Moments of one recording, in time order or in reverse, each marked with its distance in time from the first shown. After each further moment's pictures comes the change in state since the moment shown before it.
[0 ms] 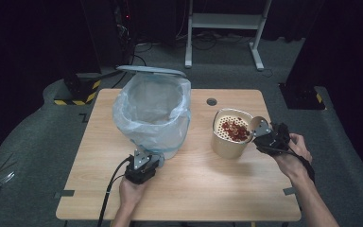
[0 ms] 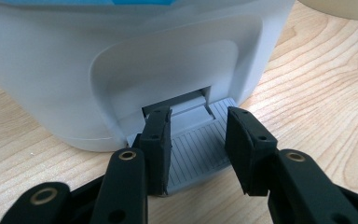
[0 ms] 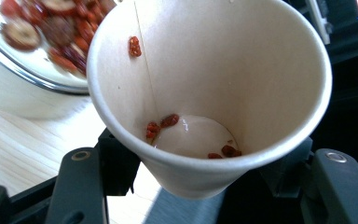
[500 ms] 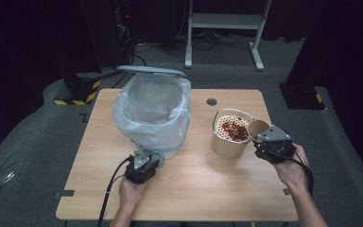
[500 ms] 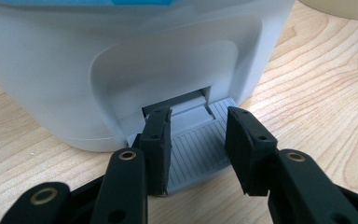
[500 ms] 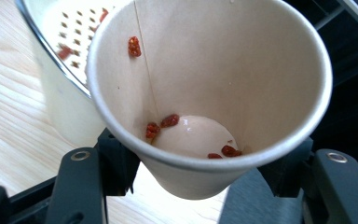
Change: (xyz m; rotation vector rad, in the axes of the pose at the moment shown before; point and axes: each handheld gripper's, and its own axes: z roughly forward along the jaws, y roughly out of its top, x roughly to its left) left arm 0.000 0.000 0.000 -0.001 0.001 0.001; right arm 0.003 -0.018 -0.020 -0.169 0.166 0.258
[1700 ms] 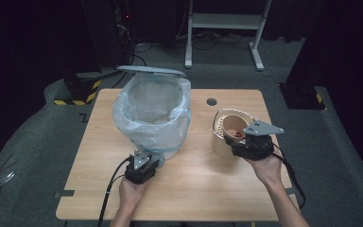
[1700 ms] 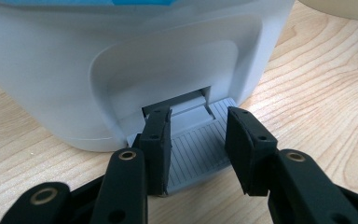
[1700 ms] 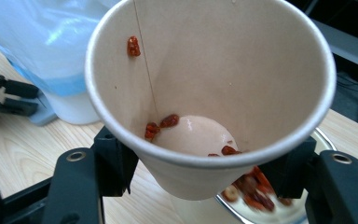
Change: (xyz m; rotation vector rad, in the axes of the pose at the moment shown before) left arm 0.000 0.000 0.000 0.002 -0.001 0.000; right arm 0.033 0.049 -0.009 -0.223 0.323 0.163
